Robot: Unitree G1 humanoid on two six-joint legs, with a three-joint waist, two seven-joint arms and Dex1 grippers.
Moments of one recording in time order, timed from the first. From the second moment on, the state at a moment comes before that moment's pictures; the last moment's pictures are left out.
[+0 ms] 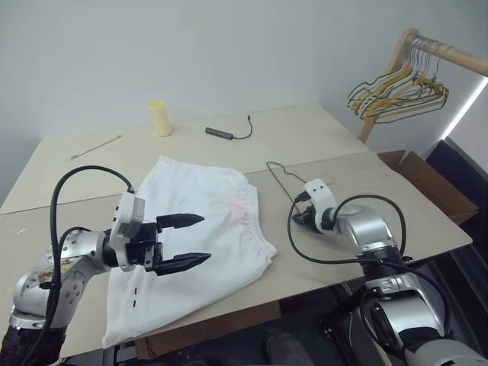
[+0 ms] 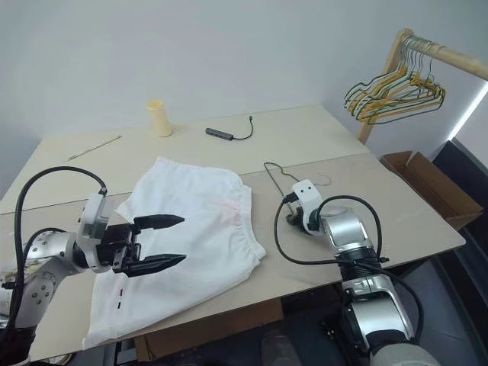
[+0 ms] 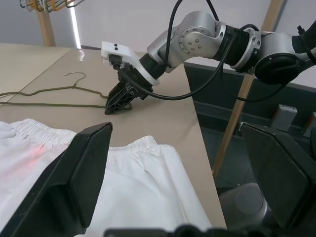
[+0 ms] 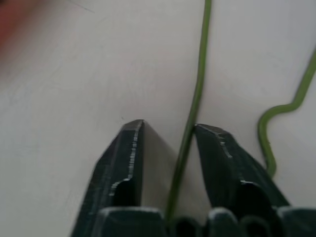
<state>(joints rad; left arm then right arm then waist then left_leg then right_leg) -0.06 0.75 0.19 -0.38 -0.74 0.50 -1.18 -0.65 -0.37 0.11 0.30 0.02 0.95 0.55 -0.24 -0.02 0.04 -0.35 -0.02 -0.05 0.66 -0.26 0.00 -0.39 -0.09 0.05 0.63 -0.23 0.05</state>
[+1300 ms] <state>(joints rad) -0.56 0.25 0.41 -0.02 -1.42 0.92 -0.10 -0.35 -0.31 0.23 -0.37 0.02 0.30 0.48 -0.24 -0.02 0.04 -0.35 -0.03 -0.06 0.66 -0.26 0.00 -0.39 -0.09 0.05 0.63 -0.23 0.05</state>
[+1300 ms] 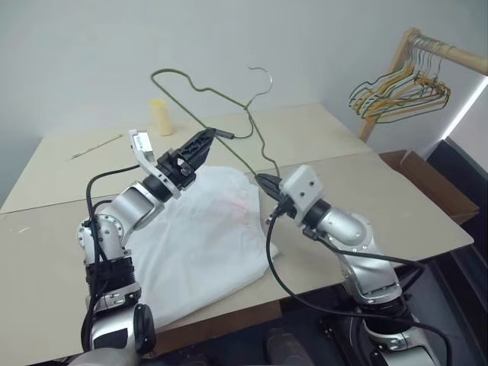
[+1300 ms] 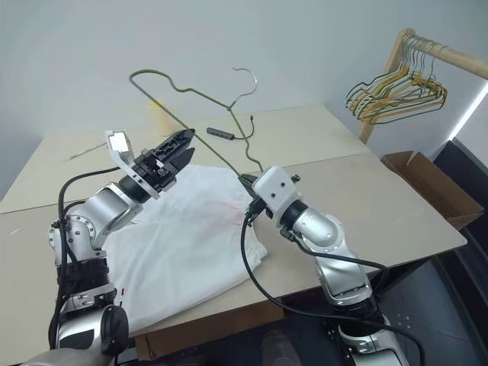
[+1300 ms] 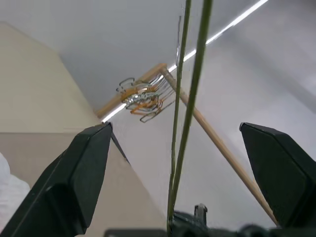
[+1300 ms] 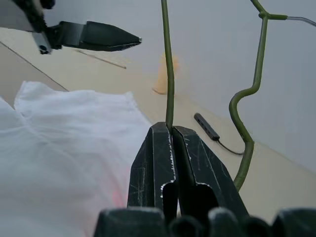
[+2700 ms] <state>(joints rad) -0.58 0.53 0.22 -0.06 -1.07 0.73 -0.91 -0.39 -0.72 -0.06 -0.33 0.79 0.85 0.91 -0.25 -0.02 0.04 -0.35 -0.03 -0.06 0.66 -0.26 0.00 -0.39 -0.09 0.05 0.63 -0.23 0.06</state>
